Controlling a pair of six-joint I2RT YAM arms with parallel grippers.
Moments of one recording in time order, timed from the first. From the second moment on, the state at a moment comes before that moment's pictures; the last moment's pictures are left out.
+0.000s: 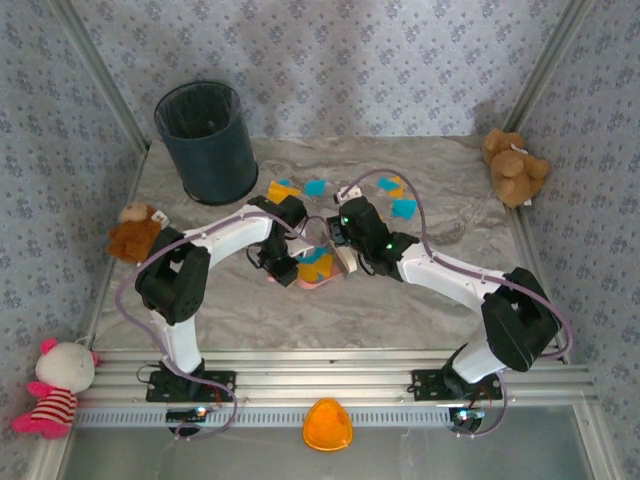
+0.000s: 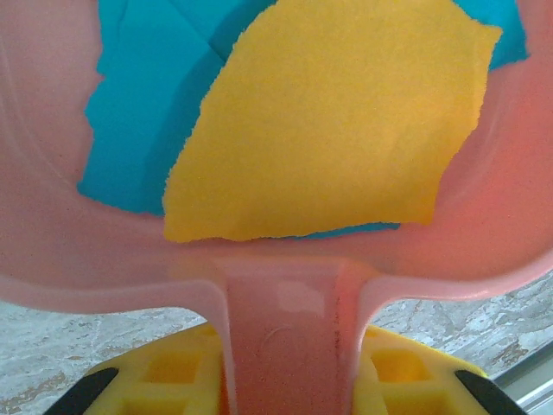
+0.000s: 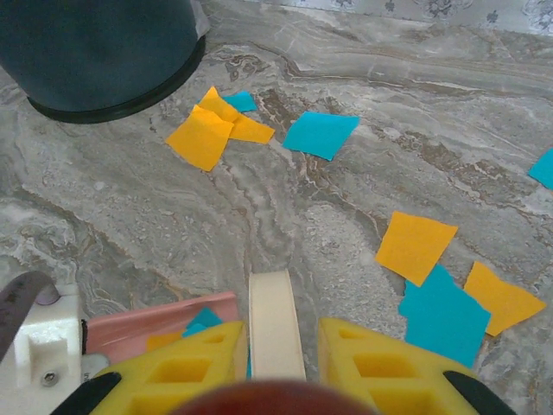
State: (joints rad) left arm -0.64 1.86 1.35 -1.10 0.13 0.20; right arm 0.75 1.49 0.98 -0.05 0.25 0.27
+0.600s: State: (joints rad) left arm -0.66 1.86 1.34 -1.10 0.13 0.21; right arm 0.72 1.44 0.91 0.01 0.15 0.31
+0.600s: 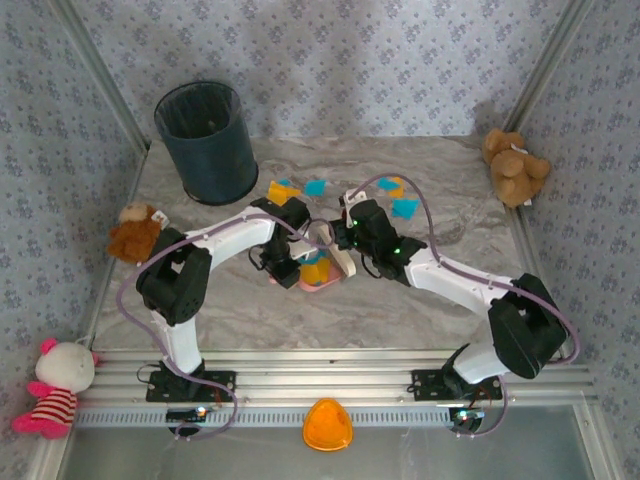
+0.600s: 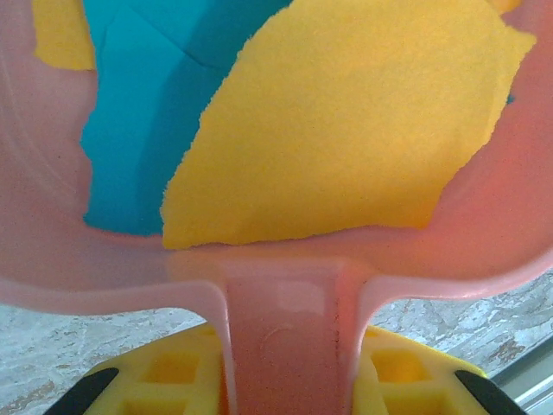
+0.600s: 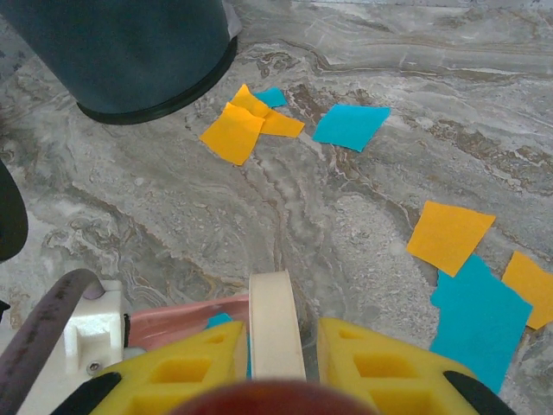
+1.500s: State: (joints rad) left arm -0.67 1.85 1.31 -1.02 0.15 0.21; right arm 0.70 1.24 0.83 -0.08 0.28 0.38
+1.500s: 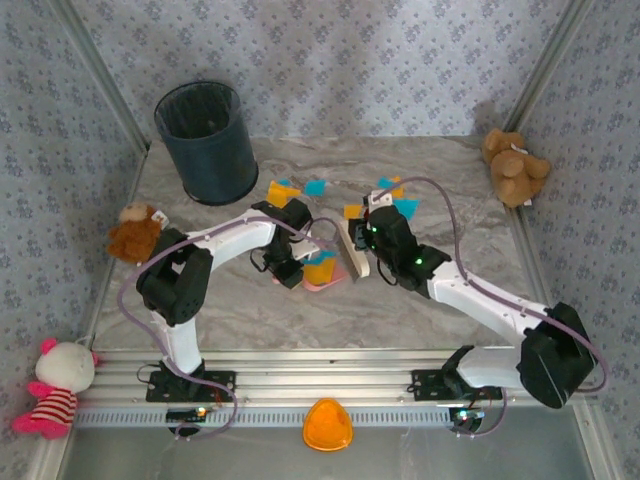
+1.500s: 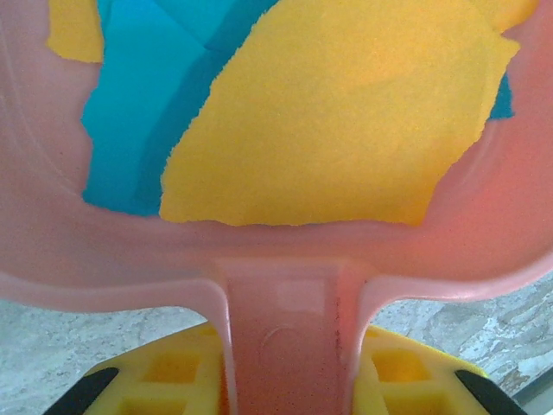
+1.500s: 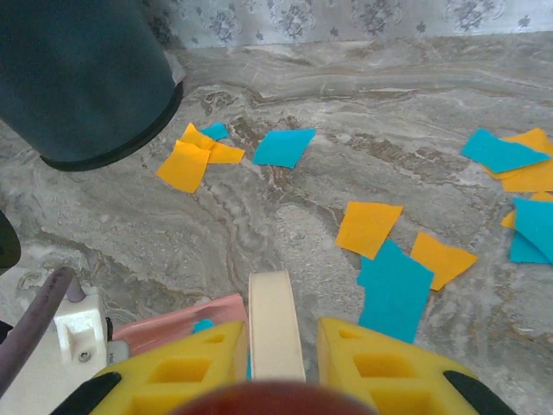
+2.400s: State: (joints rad) left arm -0.52 1.60 1.37 -0.95 0.35 0.10; right arm 0.56 1.04 0.75 -0.23 0.26 0.38
